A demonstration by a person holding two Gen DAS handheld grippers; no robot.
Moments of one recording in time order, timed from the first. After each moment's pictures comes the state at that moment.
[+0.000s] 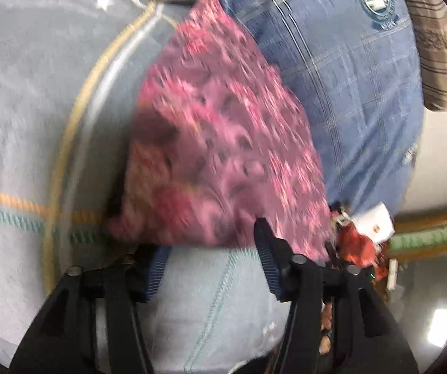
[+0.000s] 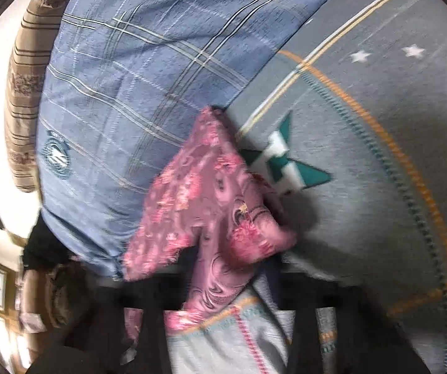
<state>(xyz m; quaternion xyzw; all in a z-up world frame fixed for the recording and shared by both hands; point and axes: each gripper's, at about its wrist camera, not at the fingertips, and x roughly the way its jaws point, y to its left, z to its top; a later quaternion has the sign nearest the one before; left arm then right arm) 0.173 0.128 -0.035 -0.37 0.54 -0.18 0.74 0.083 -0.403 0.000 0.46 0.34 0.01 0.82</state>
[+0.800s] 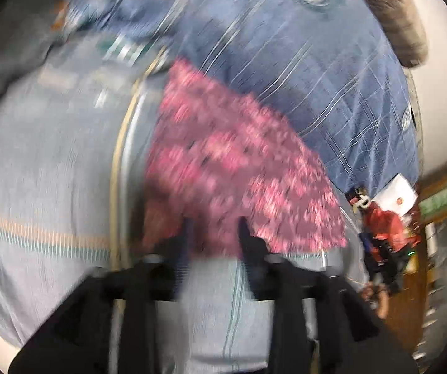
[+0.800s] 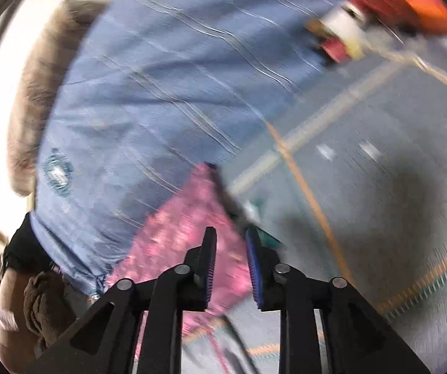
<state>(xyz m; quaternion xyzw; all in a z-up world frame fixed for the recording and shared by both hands) 0.165 0.136 0.044 -0.23 0.48 -0.17 0.83 0.058 -0.417 0.054 0.37 0.27 -0.04 0.89</state>
